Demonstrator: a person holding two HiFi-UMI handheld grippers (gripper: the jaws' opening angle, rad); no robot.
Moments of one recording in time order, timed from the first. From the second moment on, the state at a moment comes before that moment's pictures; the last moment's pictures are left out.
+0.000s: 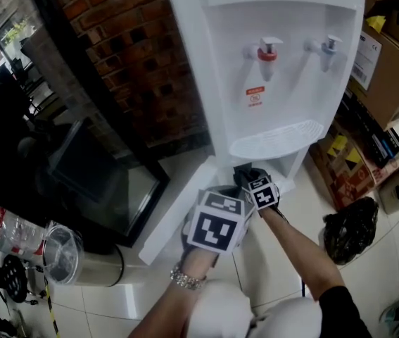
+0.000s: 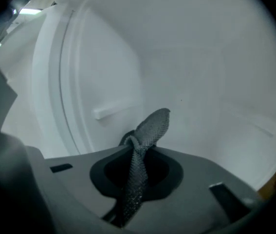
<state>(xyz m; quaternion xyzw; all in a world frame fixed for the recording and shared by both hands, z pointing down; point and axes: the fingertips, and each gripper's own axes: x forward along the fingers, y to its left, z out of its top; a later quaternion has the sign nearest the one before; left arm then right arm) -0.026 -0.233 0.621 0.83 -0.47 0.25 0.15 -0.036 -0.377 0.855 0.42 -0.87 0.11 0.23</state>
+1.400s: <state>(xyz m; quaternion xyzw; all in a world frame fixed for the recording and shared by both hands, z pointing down) -0.020 -0.236 0.624 0.84 -0.46 0.24 0.16 0.106 -0.405 0.909 0.55 -0.76 0.21 0.26</state>
